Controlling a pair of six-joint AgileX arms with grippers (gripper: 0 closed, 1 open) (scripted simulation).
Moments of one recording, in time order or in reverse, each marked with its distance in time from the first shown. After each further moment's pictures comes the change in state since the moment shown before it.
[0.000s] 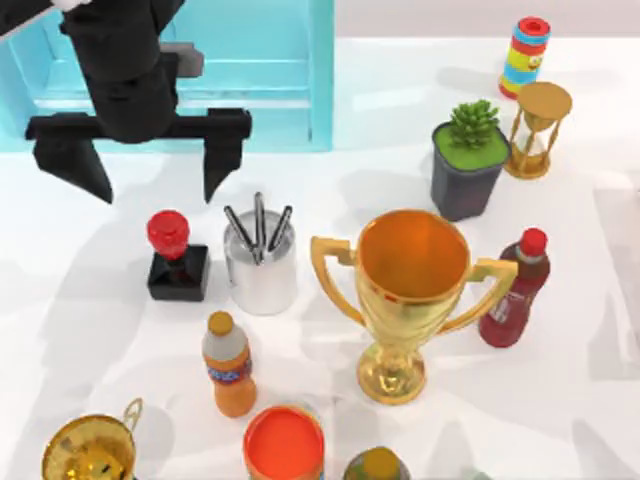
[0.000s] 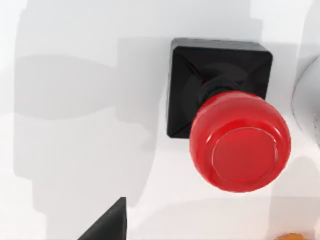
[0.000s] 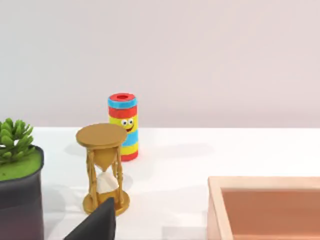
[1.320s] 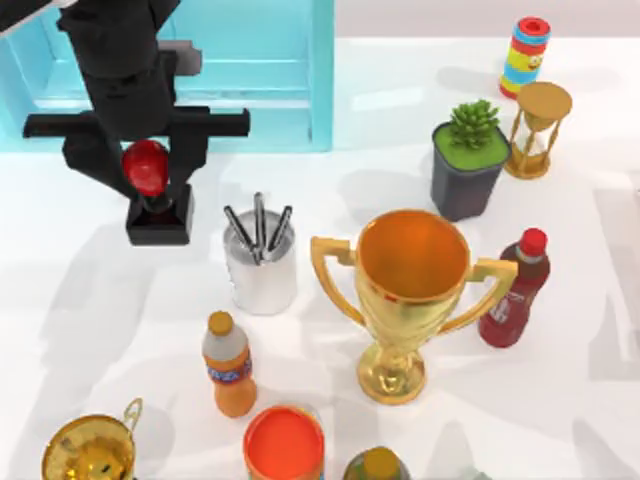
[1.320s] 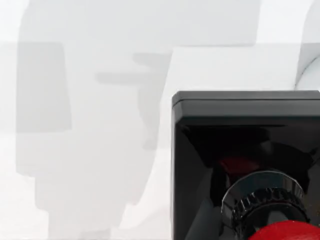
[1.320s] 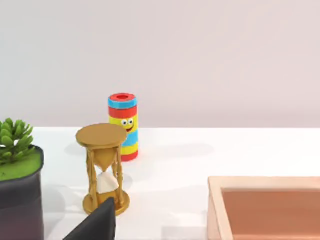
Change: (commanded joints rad) left arm 0.001 0.000 0.007 -0.008 0.000 0.000; right arm 0.000 0.000 0.000 0.000 0.000 0.000
